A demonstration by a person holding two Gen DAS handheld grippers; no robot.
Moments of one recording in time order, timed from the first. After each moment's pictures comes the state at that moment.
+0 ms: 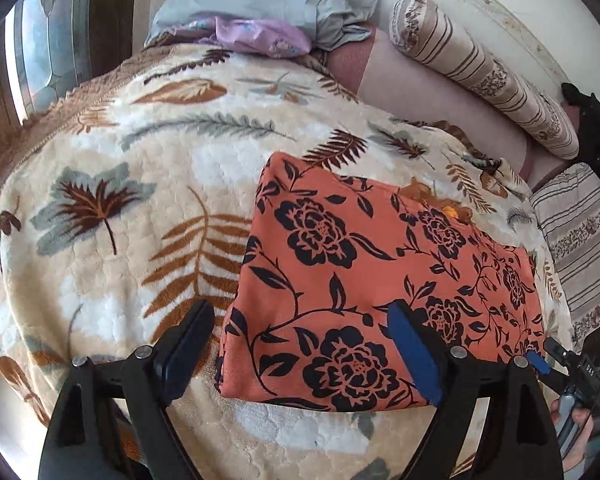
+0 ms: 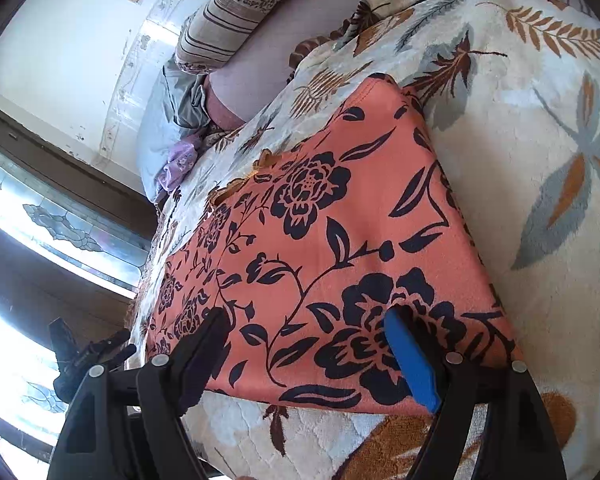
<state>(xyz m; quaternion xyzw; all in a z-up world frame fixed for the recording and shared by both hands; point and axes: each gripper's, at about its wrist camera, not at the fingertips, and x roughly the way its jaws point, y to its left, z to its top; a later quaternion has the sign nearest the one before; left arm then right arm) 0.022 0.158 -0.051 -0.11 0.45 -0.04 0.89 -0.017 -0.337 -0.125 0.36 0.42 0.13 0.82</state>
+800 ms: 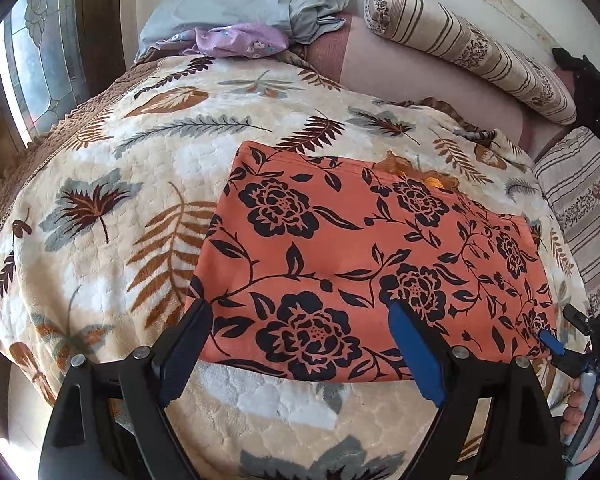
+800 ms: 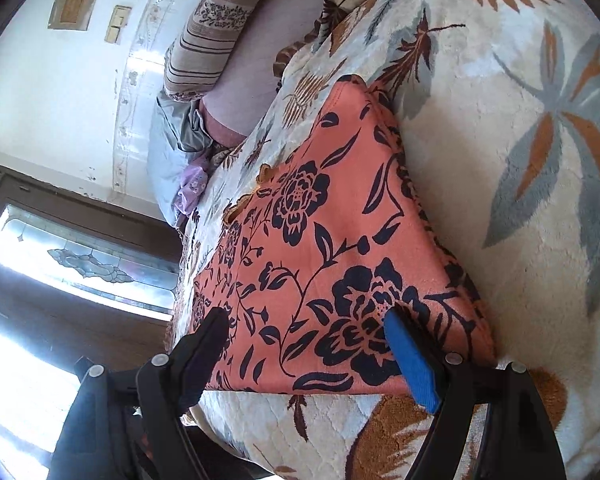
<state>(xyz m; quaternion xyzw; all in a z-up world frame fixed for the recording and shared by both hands) 0.003 0.111 -0.051 -0.07 0.46 -0.02 0.88 -0.033 -0.373 -0.134 0.46 0.41 0.14 0.78</state>
